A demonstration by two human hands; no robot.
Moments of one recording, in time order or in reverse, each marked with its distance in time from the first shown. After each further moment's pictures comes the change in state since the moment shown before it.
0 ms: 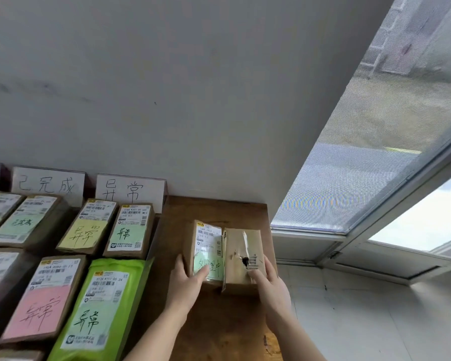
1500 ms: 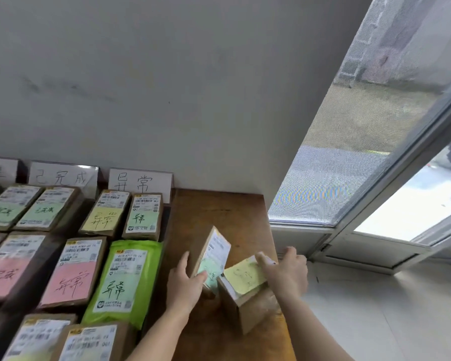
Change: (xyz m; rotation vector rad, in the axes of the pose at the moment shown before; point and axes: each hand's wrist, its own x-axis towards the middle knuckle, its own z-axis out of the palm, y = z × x) left_hand -0.055 -0.026 -0.036 0.122 0.002 0.058; right_hand -0.039 0.006 -0.003 -0.545 0.439 0.018
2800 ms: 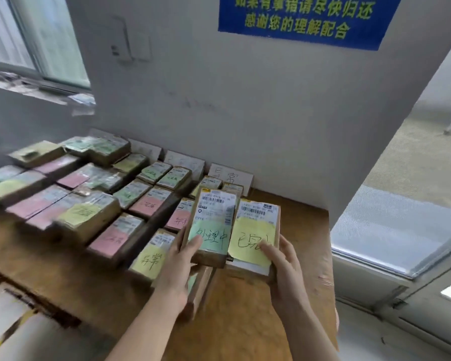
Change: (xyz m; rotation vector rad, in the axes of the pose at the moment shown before) left_hand -0.220 -0.017 -0.131 -0.788 0.236 0.123; right_hand -0.200 -0.011 -0.036 1.153 -0.877 -0.264
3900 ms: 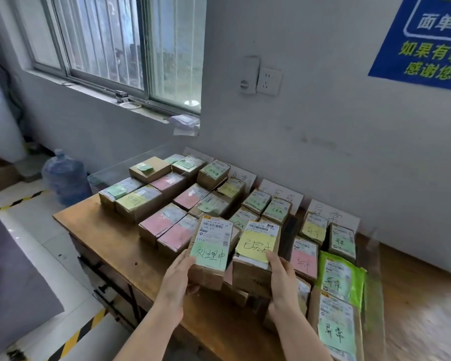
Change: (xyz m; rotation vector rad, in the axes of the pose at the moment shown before) left_hand 0.085 0.113 -0.322 0.007 0.169 -0.020; right_hand 0.051 0.165 0.322 -0.257 0.219 0.135
